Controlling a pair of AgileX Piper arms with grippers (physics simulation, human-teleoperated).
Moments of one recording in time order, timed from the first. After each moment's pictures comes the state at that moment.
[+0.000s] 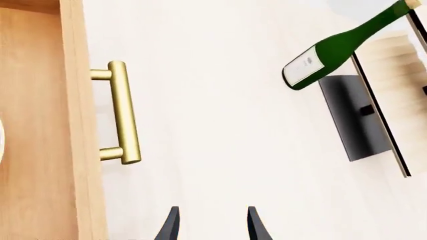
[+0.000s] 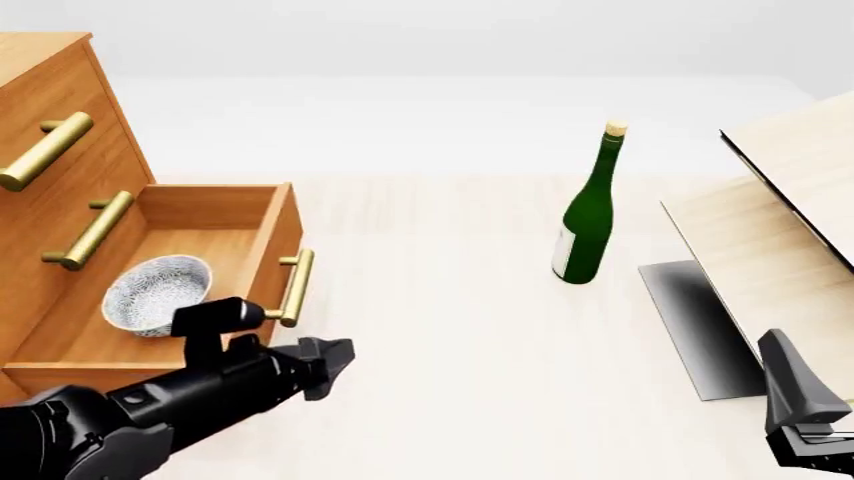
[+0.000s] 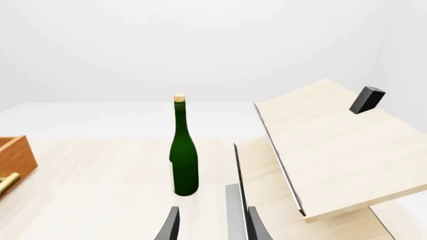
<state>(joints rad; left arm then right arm) -0.63 1.29 -0.30 -0.34 -0.58 0.00 0.01 0.00 0.00 0.00</state>
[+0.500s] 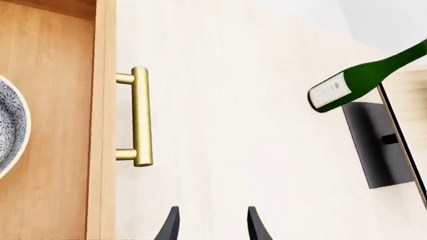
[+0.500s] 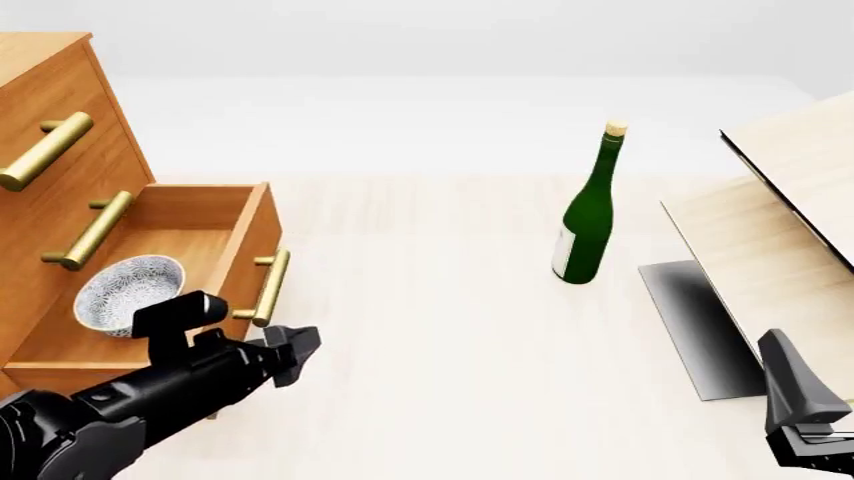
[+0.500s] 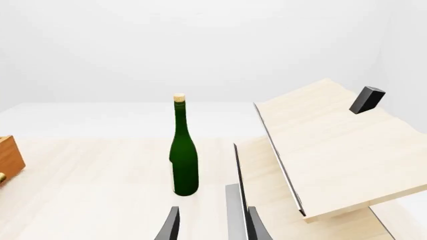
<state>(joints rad) -0.52 1.25 -0.27 -0.33 -0.55 0.00 0.01 0.00 0.00 0.00</state>
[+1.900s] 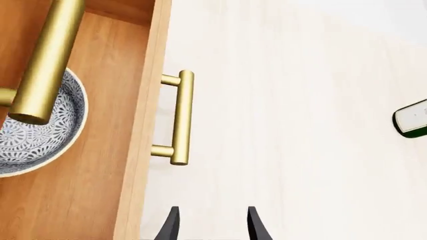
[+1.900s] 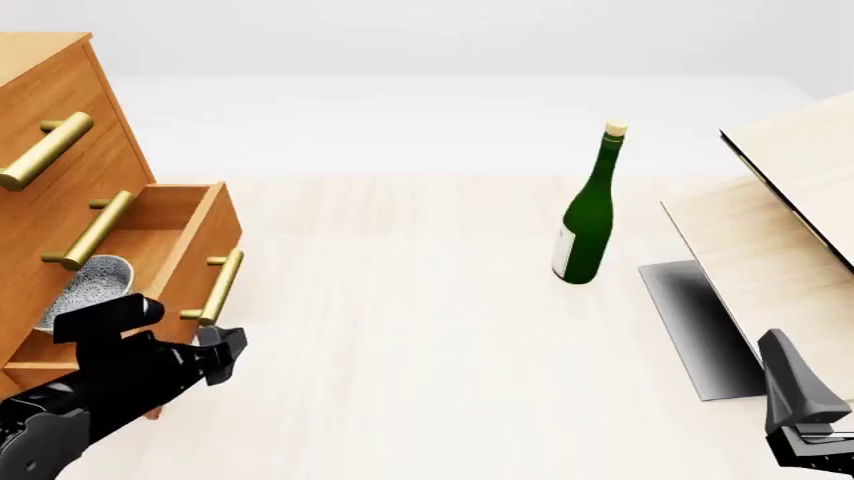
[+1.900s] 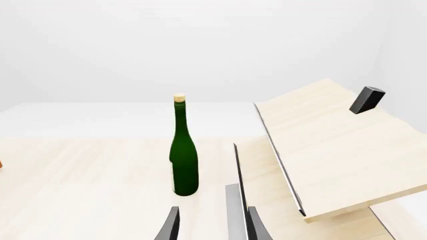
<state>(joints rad) -0.21 1.18 -0.22 -0.24 -0.40 0.00 0.01 0.00 0.00 0.00</state>
